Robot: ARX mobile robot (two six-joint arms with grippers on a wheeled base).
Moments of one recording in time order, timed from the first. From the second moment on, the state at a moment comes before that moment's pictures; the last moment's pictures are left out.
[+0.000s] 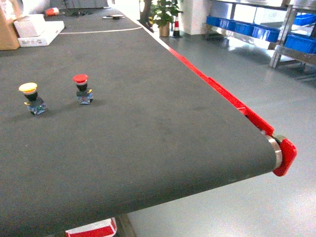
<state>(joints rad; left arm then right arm) -0.48 0.32 0.36 -0.10 -0.79 -0.10 0.00 0.01 0.01 0.00 0.00 0.00</state>
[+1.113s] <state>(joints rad) -0.48 0.32 0.36 -0.10 -0.79 -0.10 0.00 0.01 0.01 -0.01 0.00 0.00</state>
